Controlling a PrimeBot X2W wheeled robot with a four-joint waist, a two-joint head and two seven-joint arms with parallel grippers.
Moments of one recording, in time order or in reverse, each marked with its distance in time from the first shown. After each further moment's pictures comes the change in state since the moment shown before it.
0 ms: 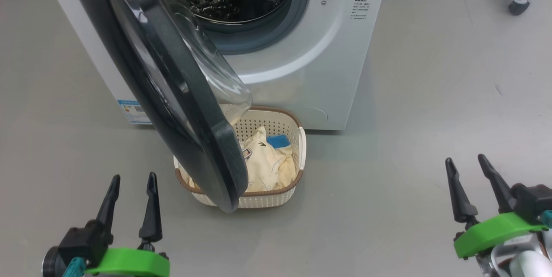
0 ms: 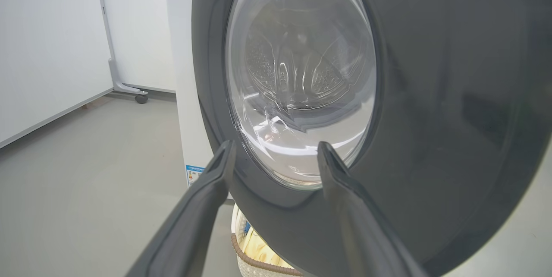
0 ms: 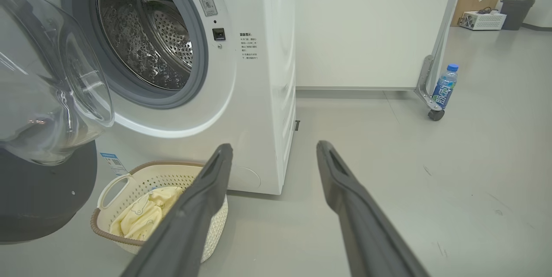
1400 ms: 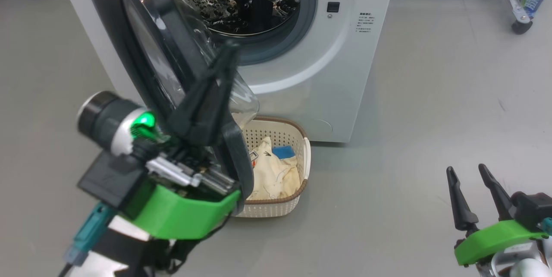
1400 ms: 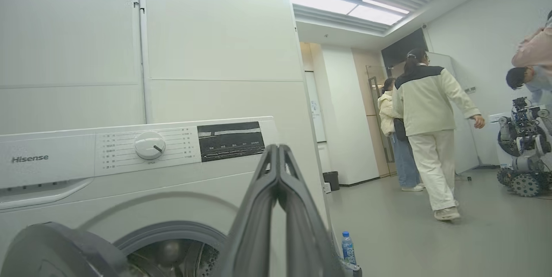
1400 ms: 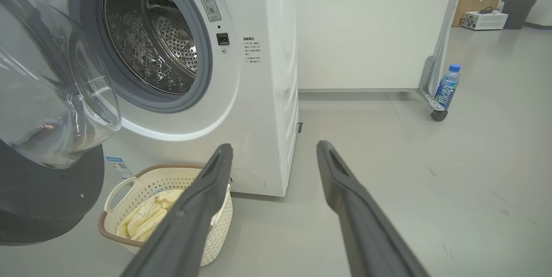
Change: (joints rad) left arm -0.390 0.088 -0.324 -0.444 0.007 0.000 0.096; right arm 0.022 0.025 -0.026 0.027 -0.009 0.000 0.000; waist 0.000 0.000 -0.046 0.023
